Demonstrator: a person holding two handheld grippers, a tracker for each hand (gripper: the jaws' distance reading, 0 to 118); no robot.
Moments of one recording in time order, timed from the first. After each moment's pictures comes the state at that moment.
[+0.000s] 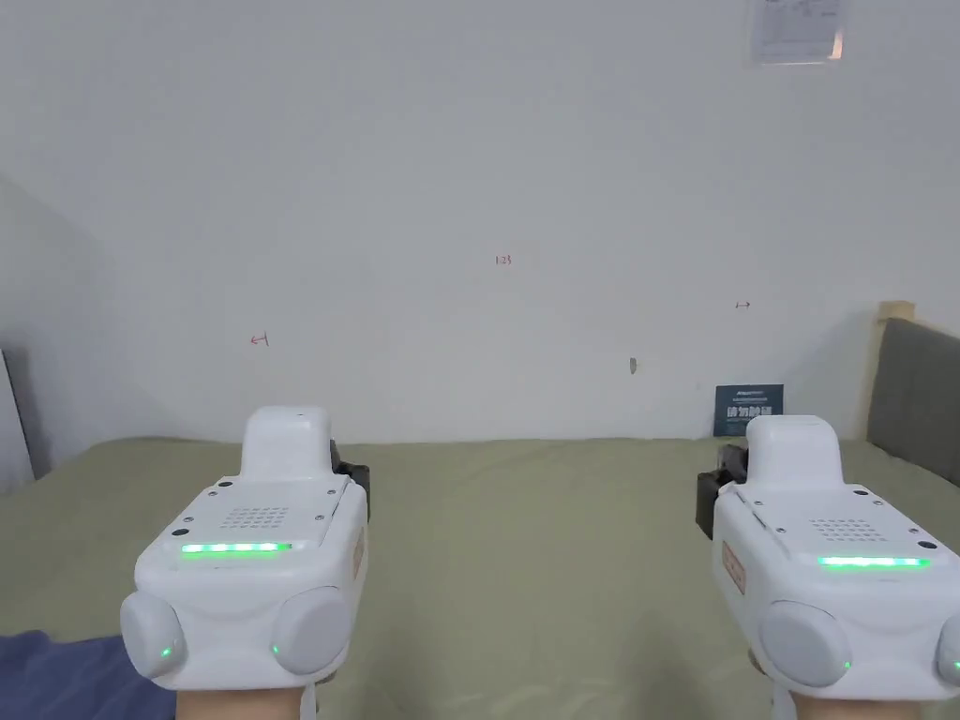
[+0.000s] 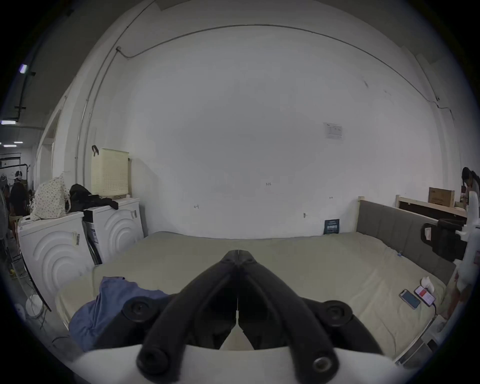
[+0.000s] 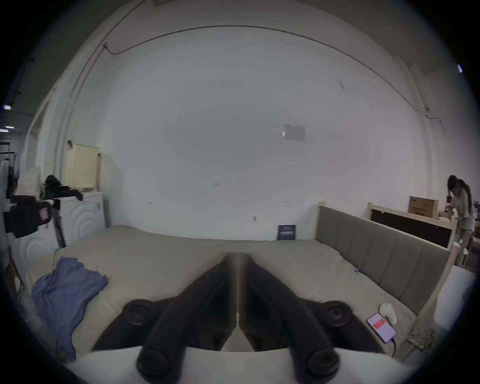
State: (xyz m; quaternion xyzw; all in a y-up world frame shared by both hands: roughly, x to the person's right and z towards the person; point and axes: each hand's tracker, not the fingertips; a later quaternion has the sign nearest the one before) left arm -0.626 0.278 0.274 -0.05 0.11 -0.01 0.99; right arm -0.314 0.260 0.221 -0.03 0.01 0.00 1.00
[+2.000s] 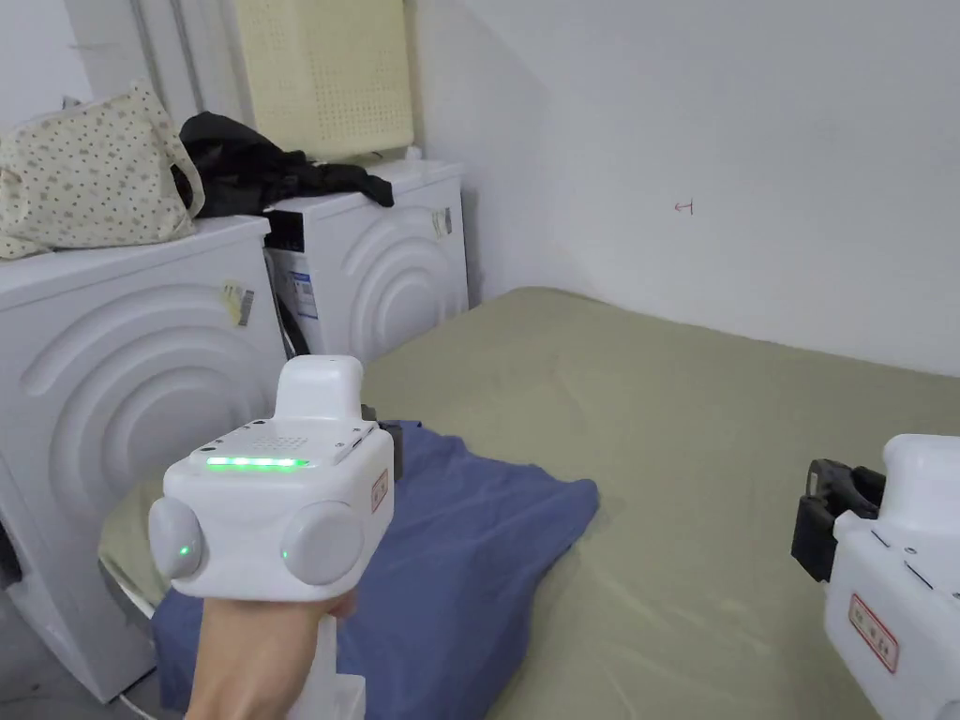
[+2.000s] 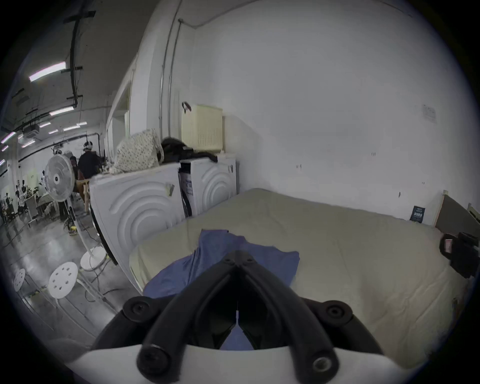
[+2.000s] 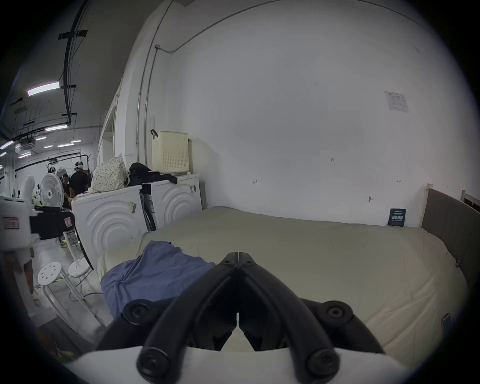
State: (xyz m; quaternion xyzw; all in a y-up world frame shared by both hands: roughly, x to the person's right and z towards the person) left arm -0.849 0.215 0.340 -0.18 0.35 0.06 0.92; right arm -0.539 0.200 0.195 -0.10 0.31 0.01 0.95
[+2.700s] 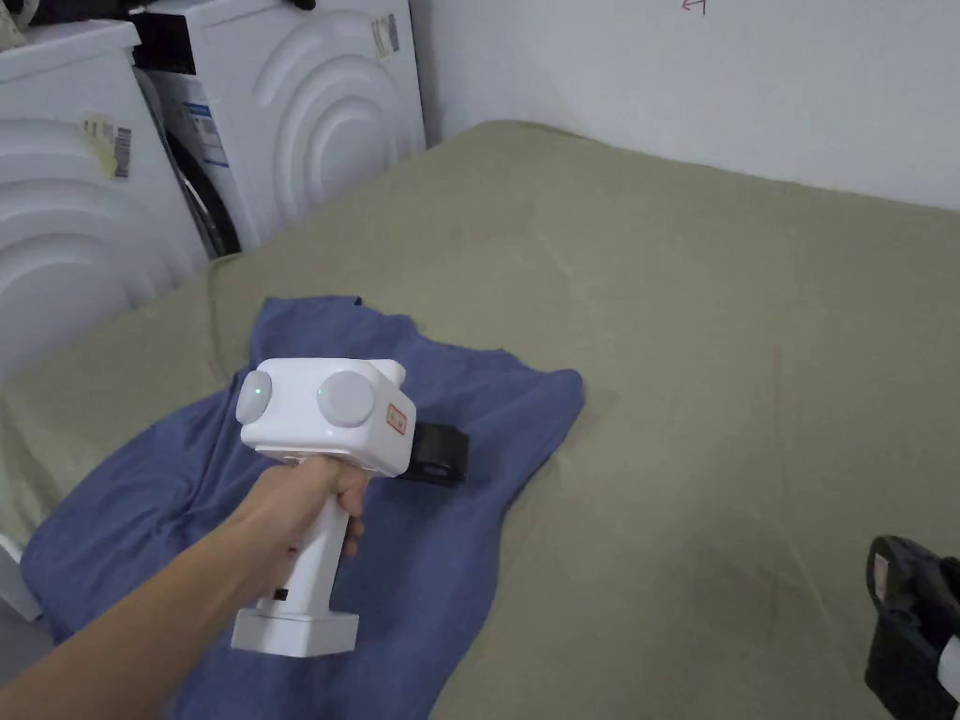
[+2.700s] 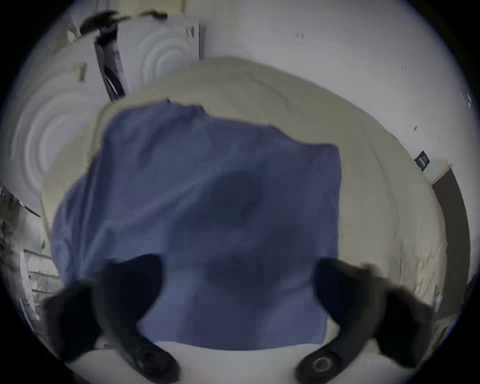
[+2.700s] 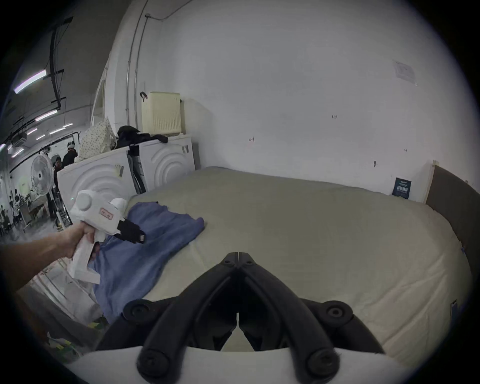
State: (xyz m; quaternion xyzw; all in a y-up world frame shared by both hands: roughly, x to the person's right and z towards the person) left arm -1.024 0.000 0.124 -0.50 0.20 0.20 0.82; right arm -0.567 0.095 0.140 -0.20 0.29 0.04 0.93
